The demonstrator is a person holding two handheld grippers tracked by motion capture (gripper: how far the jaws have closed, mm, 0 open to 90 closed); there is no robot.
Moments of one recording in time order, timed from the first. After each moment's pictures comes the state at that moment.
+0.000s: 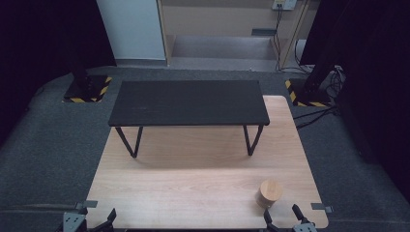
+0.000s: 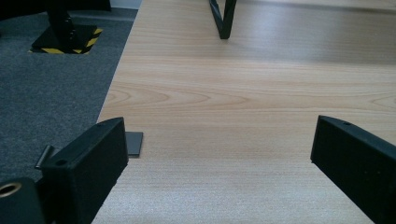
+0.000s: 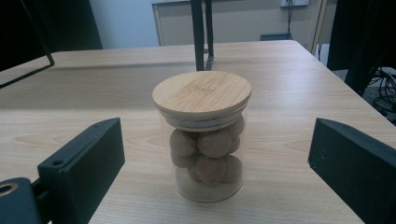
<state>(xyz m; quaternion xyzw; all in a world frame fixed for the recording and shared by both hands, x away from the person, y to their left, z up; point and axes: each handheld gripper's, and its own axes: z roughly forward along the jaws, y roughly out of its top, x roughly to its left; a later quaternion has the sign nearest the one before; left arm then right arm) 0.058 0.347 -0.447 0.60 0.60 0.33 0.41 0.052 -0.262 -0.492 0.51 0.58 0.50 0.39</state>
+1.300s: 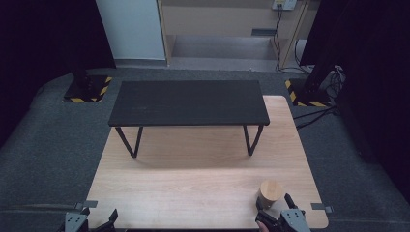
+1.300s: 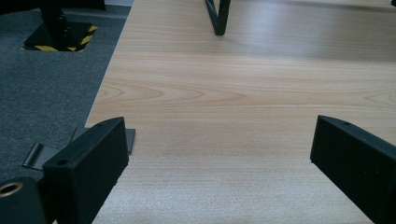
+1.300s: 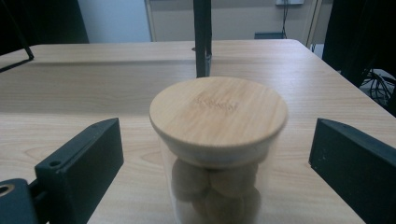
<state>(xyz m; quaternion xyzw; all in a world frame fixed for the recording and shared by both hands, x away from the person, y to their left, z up) 0.060 0.347 -0.450 0.61 0.60 0.32 0.41 0.089 -0.236 -0.494 0.52 0.58 0.48 0.40</state>
